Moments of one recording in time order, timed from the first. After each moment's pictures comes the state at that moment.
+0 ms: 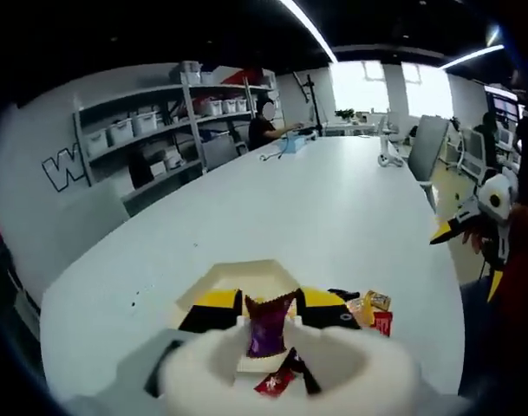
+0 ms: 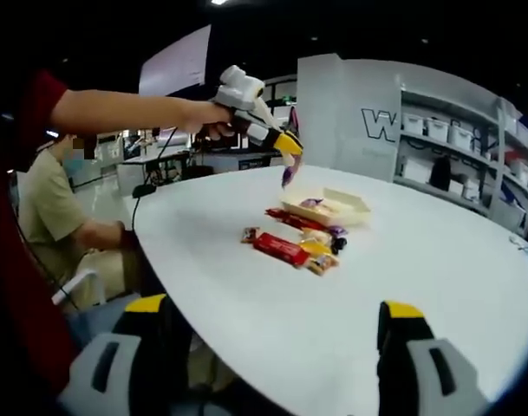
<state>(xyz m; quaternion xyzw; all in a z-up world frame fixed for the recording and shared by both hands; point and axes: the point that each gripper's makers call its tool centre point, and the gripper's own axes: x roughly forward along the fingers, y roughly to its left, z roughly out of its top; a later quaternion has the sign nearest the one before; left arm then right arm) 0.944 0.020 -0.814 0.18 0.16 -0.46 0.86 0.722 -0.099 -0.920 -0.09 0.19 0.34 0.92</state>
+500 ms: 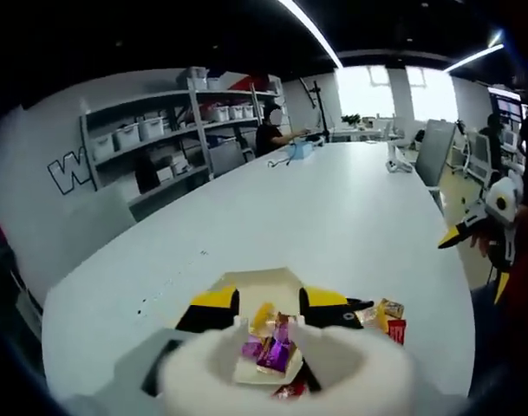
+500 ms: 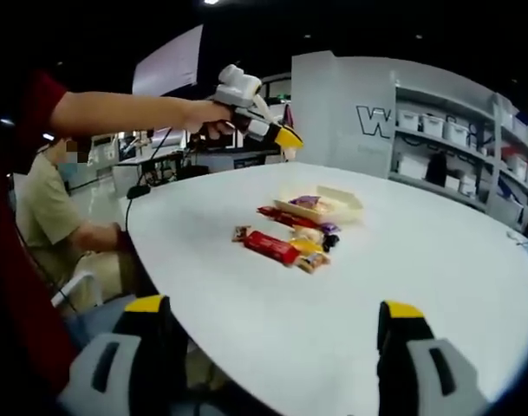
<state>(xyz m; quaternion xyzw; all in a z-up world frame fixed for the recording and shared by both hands) 0.958 0.019 -0.816 0.18 0.14 -0.45 0.86 0.729 -0.105 -0.920 -0.08 0.19 0.33 0.92</state>
